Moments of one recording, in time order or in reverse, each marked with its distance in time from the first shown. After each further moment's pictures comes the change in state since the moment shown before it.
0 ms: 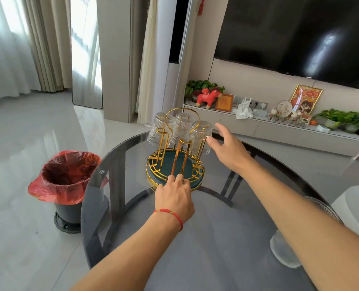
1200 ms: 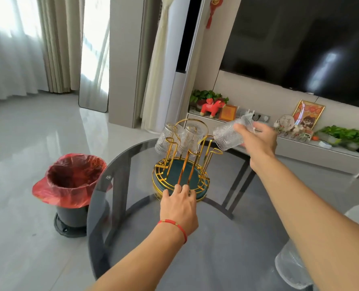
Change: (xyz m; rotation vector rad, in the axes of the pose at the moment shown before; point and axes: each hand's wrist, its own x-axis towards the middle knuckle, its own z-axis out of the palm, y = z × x) left_hand -0.001 -0.004 0.006 0.061 -0.015 0.039; right_hand 0.036 -0.011 -0.036 0.570 0.536 0.222
